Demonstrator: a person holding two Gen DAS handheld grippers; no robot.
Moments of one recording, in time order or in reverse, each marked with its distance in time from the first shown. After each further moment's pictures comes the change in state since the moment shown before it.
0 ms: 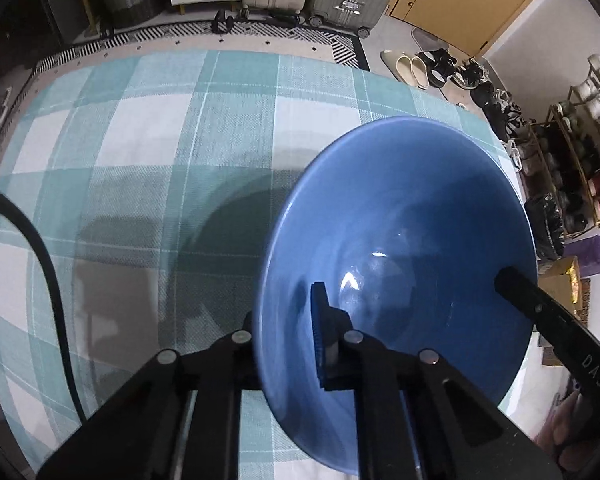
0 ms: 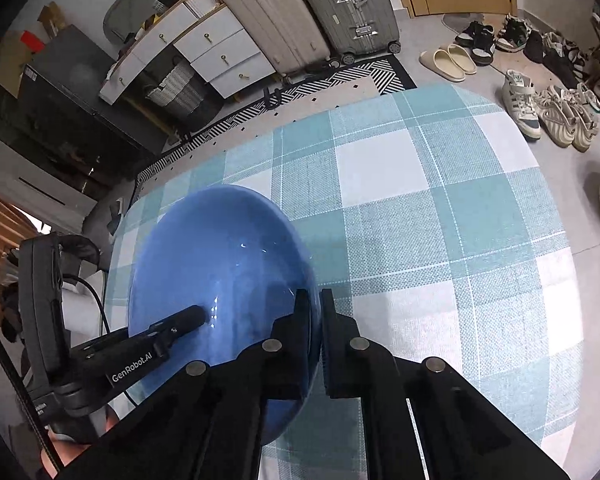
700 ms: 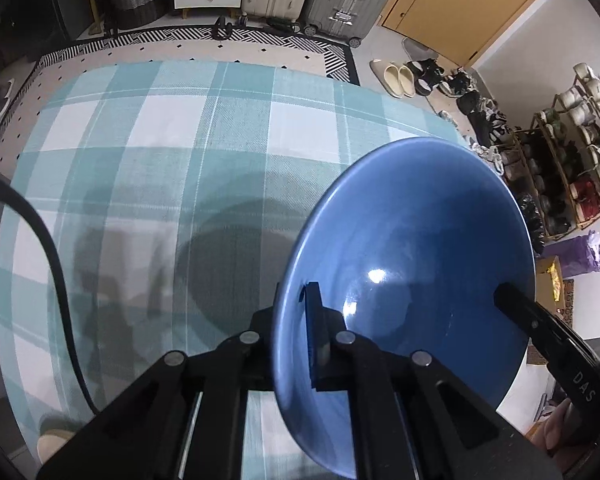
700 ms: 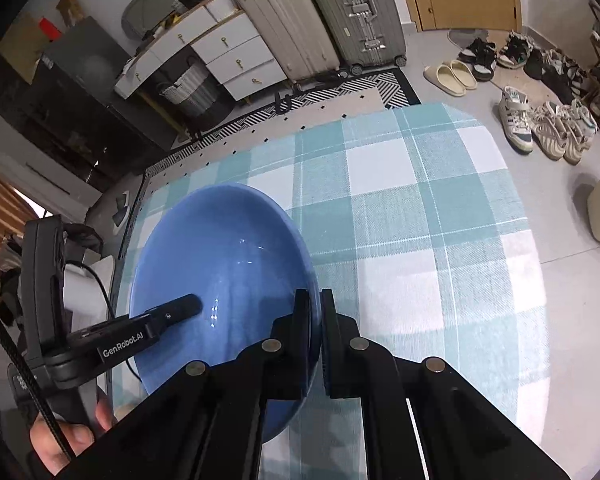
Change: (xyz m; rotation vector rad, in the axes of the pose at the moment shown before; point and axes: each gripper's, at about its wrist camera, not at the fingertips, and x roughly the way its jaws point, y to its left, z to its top) left arm -0.061 -0.007 -0.036 -0.009 -0.033 -0.034; right arm -0.073 0.020 -0.038 -0.052 -0.029 -0.006
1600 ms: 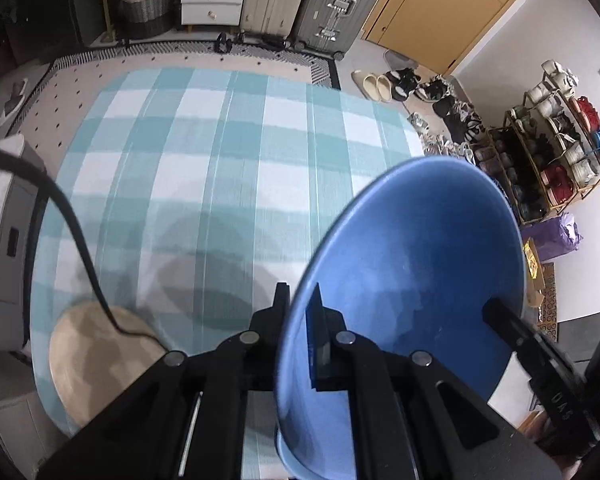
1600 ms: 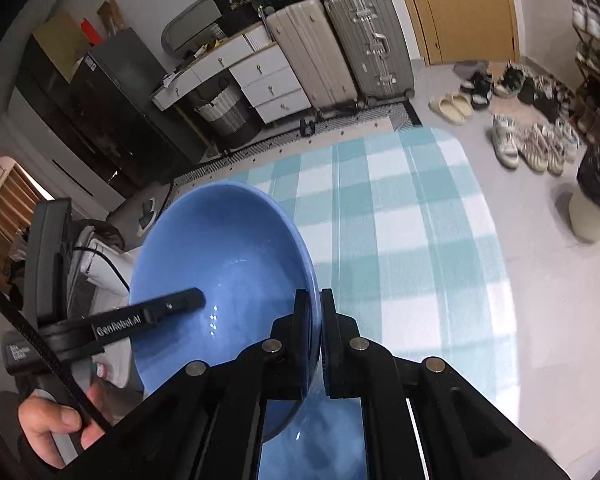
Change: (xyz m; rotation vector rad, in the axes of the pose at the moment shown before) left arm -0.132 -0.013 -0.120 0.001 -0.037 -0.024; right arm -0.164 0.049 -0.125 -0.026 -0.101 0.046
